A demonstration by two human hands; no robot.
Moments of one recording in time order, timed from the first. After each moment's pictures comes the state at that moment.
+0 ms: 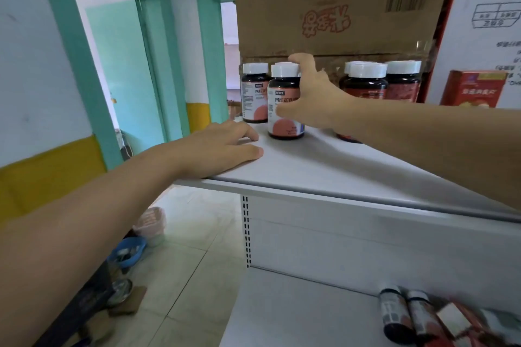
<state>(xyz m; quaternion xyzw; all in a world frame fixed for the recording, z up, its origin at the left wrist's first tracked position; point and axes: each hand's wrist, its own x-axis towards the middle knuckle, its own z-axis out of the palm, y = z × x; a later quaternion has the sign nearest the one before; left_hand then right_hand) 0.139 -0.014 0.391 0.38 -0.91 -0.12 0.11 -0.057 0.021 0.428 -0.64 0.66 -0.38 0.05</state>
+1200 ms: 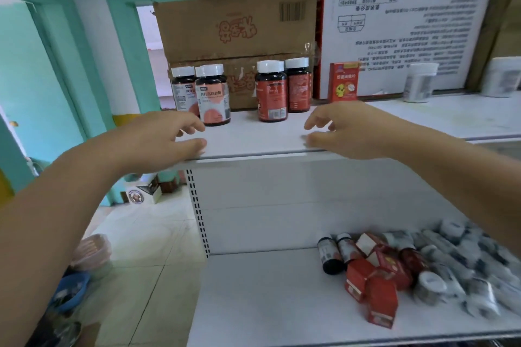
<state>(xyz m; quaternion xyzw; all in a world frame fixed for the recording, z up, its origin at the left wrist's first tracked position) 0.155 0.039 0.409 0.32 -0.94 -0.01 0.14 -0.086 0.226 0.407 -0.57 0.80 -0.17 -0.05</state>
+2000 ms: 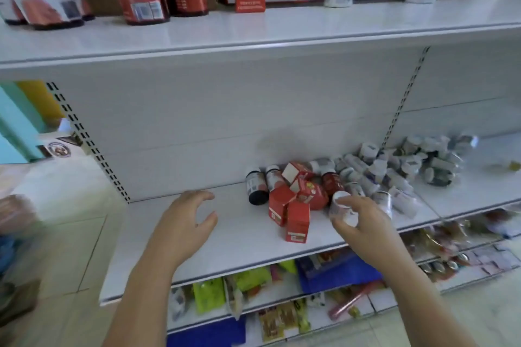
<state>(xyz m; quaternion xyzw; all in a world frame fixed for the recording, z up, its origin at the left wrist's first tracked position) 0.030 0.138 0.110 0.30 -0.90 -0.25 0.18 -0.172 0.397 0.120 -0.30 0.90 -0.30 0.08</state>
